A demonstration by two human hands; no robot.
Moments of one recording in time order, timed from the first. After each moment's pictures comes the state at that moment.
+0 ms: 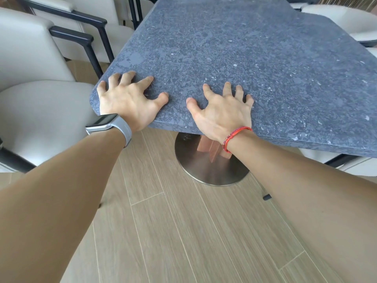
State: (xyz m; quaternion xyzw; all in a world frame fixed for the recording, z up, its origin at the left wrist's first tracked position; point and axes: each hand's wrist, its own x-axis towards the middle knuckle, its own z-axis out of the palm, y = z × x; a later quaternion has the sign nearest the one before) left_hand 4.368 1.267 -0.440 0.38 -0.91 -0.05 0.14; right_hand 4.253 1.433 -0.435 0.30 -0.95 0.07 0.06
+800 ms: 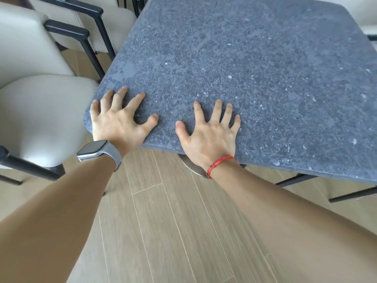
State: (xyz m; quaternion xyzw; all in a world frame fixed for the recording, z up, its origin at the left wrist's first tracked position) left_hand 4.369 1.270 -0.439 0.39 -0.91 -0.06 0.13; right_hand 4.254 1.436 -0.430 0.31 -0.95 0.07 0.02
